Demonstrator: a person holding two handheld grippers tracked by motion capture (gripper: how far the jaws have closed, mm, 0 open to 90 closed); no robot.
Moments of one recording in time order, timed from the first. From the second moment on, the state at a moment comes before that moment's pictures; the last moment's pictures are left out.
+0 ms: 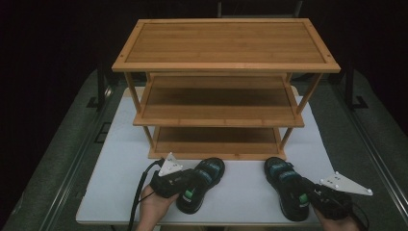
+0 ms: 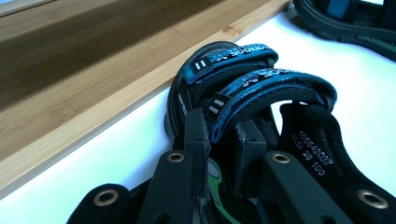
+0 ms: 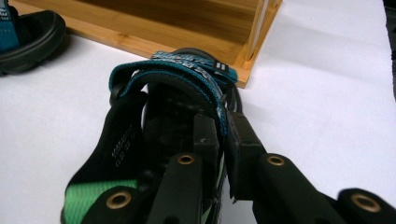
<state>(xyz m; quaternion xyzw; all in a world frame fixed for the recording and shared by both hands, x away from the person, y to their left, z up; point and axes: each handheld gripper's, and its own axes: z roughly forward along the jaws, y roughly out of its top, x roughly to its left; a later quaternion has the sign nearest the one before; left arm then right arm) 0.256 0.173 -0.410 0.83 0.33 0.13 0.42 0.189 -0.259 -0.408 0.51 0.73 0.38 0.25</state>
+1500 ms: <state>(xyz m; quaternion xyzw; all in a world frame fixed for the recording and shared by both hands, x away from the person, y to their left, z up) 0.256 0.188 -0.382 0.80 0.34 0.15 0.48 0.192 -0.204 -0.378 0.45 0.73 0.44 0.25</state>
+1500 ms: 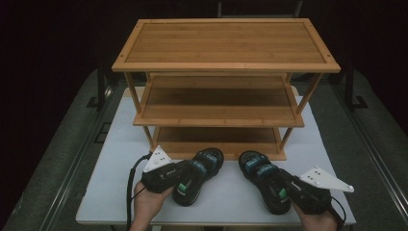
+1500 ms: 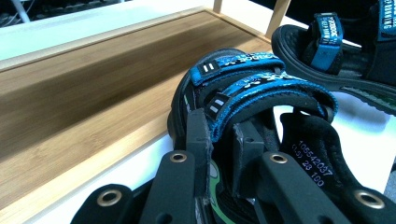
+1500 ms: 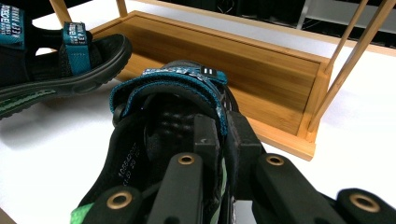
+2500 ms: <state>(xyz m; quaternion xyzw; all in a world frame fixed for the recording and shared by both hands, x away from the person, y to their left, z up) 0.266 0.183 -0.387 0.78 0.36 0.16 0.49 0.210 -0.179 -0.382 0.45 0.72 0.44 0.27</state>
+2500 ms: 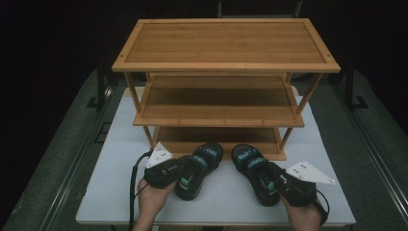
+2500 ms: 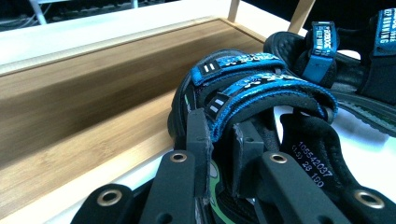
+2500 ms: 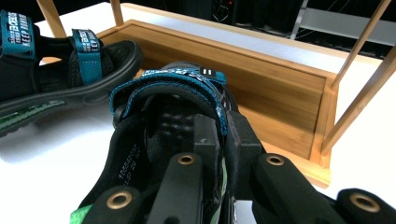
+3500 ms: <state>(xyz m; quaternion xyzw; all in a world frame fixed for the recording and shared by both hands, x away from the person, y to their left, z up) 0.280 0.156 -0.389 0.76 0.39 0.20 0.48 0.234 -0.151 -0.387 0.47 0.70 0.46 0.29</state>
